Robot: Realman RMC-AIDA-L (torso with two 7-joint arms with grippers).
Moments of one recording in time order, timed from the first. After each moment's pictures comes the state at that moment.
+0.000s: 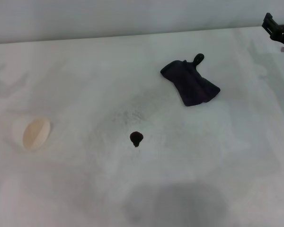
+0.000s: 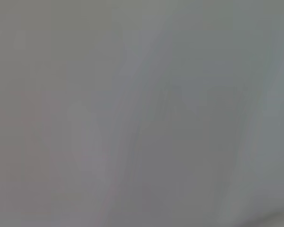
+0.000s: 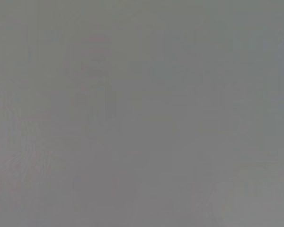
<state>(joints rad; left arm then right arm) -0.76 -1.91 2.85 -0.64 -0.62 1.56 -1.41 0.64 2.02 -0.51 -0.06 2.39 0.78 -2.73</state>
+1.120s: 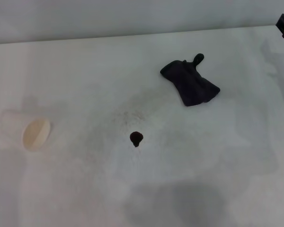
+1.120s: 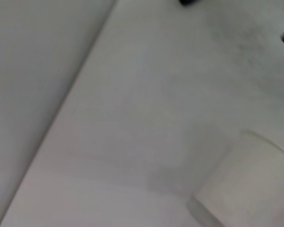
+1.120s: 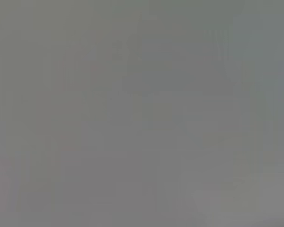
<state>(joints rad) -1.00 -1.93 2.85 -1.00 0.21 1.68 -0.78 0.65 2.02 -0.36 -0.06 2.40 0.71 -2.73</state>
